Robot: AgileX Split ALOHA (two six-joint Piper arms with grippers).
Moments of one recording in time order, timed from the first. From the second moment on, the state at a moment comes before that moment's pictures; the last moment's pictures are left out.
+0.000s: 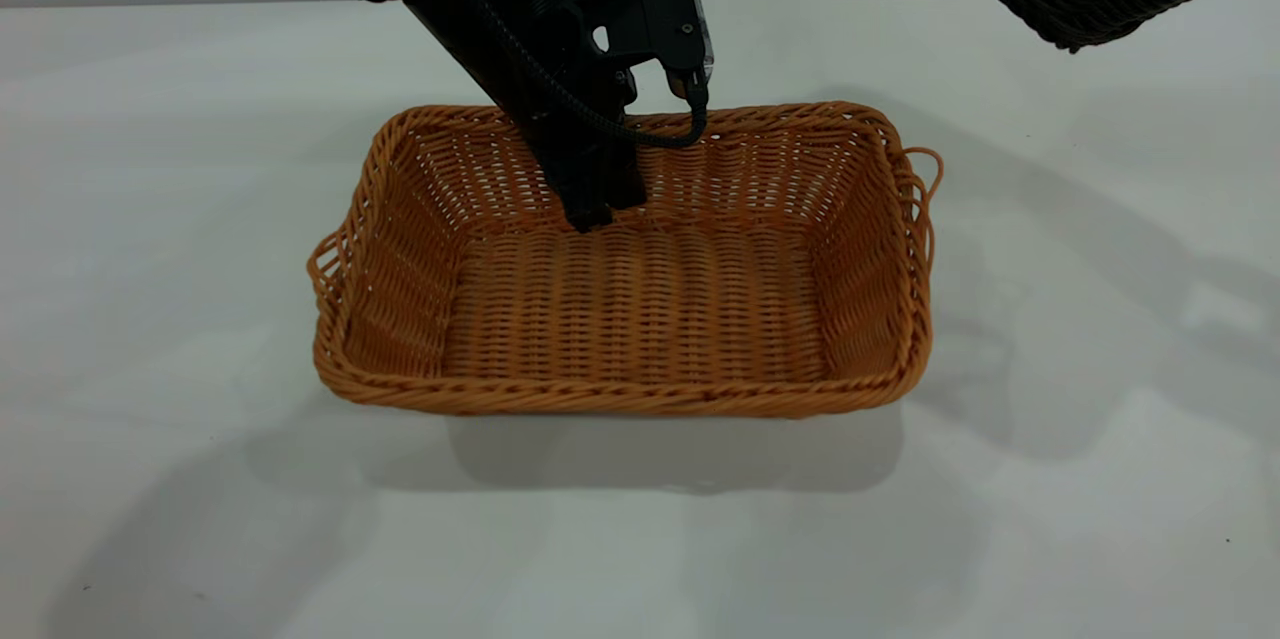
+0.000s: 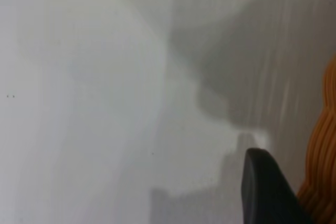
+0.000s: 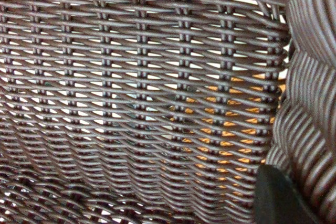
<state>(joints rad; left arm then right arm) -0.51 2.47 -1.58 -0.50 0.19 1.39 -0.30 1.60 -0.75 1.33 0.85 -0.70</state>
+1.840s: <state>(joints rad) -0.27 1.47 -1.57 -0.31 0.55 1.04 0.26 2.05 -1.31 0.69 0.77 -0.38</state>
